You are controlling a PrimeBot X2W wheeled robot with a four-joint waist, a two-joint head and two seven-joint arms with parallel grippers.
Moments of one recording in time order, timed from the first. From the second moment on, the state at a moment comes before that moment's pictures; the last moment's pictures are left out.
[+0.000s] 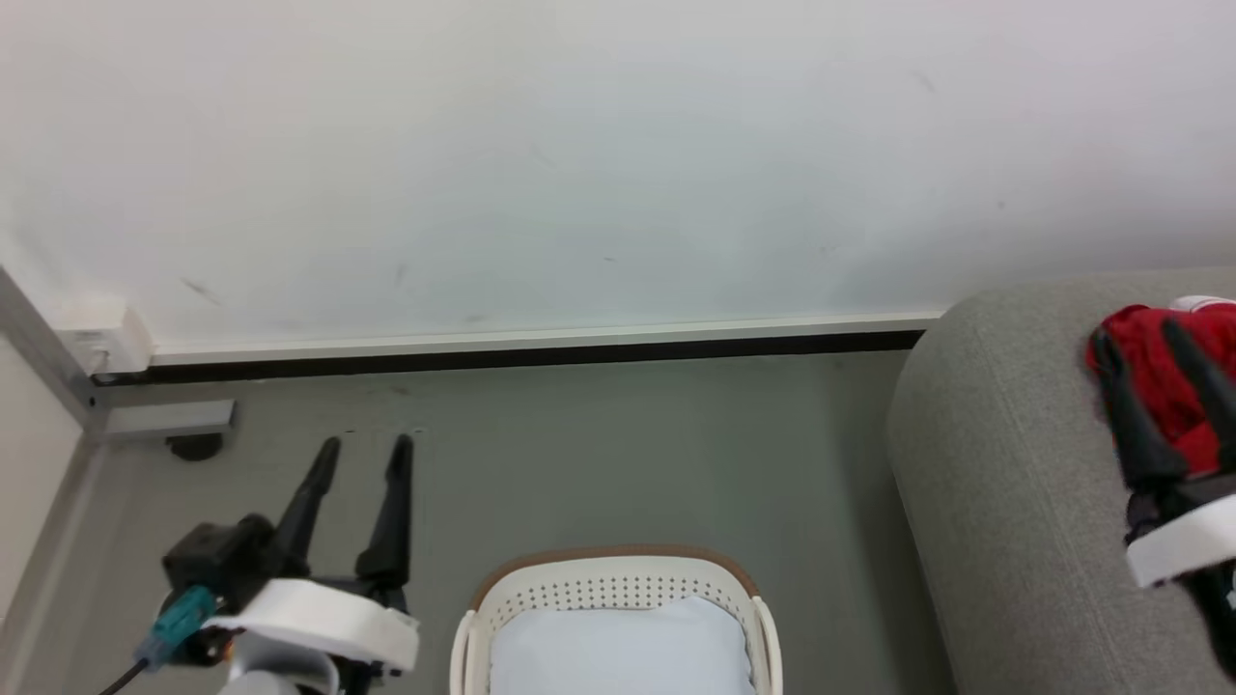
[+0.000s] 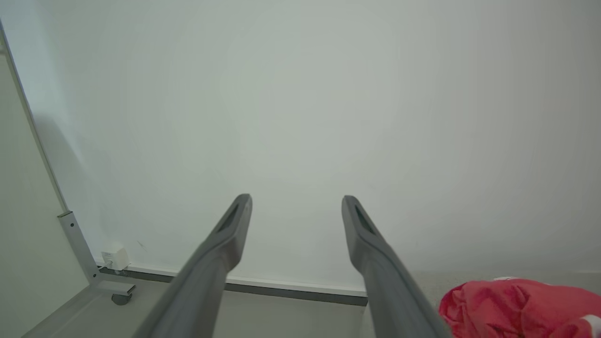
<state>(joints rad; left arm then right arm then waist) -0.22 0.26 -0.30 0.19 -0.51 0.03 -0.26 -0.42 -0.56 0.38 0.25 0.84 0.13 -0.19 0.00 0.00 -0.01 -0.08</state>
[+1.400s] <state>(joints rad) -0.02 0.05 0.03 0.23 -0.22 -0.12 -0.26 -0.09 -0.12 0.14 0.22 0.37 0.13 -0.26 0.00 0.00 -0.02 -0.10</state>
